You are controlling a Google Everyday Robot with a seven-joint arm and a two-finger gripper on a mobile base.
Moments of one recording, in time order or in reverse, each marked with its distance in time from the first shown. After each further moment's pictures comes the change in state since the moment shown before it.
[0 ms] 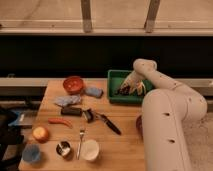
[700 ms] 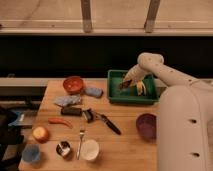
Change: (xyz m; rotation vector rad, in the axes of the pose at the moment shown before) arm 0.003 0.031 -0.081 -0.062 -0.118 -0.081
